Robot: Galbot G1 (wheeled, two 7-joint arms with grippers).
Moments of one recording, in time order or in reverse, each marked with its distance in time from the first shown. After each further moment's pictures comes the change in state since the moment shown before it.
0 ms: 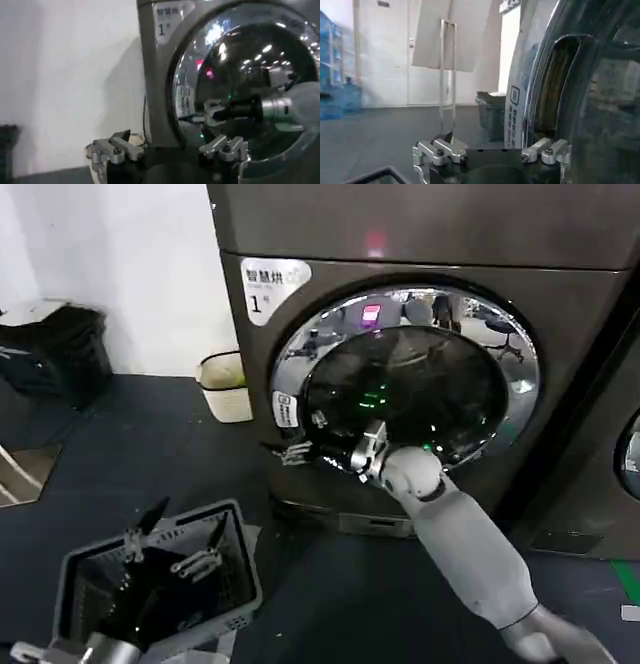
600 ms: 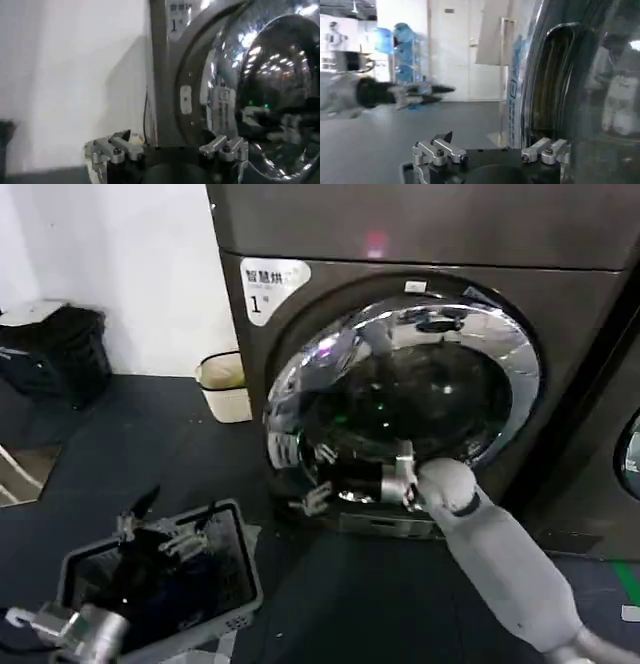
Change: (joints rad) left arm -0.164 0.146 -0.110 0.186 -0.191 -0.175 0.122; right arm -0.170 -0.197 0.059 0.211 0.051 0.039 -0.315
